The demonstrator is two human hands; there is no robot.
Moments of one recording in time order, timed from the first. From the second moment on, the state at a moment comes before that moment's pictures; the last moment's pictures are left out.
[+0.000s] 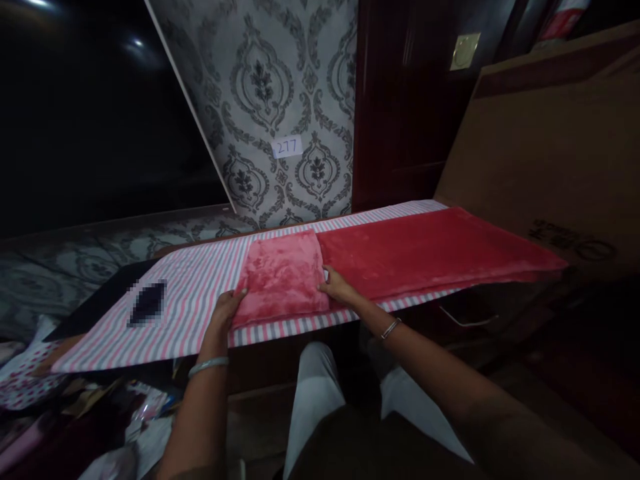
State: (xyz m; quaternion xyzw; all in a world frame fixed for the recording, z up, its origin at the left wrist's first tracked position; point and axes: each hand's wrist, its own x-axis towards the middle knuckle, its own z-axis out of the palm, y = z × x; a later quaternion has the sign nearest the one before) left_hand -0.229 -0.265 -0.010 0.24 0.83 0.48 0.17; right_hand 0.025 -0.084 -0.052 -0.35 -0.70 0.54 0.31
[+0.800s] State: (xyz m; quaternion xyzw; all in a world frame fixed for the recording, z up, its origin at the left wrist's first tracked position) left_hand -0.222 -0.273 -0.018 0.25 0.78 0.53 0.24; right_hand 0.034 -0.101 -0.079 -0.30 -0.68 0.56 0.36
